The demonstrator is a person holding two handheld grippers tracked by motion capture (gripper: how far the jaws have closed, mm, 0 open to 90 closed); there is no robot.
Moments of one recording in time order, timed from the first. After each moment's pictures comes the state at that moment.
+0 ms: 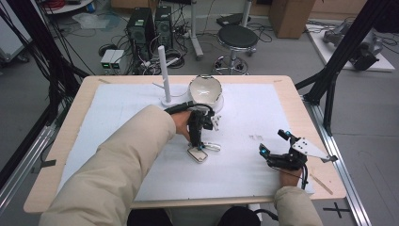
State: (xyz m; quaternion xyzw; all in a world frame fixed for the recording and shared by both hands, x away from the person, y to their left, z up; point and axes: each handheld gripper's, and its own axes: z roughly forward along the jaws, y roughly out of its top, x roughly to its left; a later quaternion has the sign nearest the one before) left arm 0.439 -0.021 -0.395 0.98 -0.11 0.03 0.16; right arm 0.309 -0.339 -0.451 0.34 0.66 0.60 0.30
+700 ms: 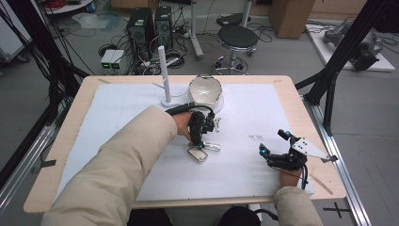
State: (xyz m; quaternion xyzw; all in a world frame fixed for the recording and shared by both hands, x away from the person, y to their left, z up) left arm 0.437 -0.024 -0.399 0.99 -0.09 0.02 0.13; right arm 0.309 -0.340 -0.452 0.34 0.66 0.60 0.30
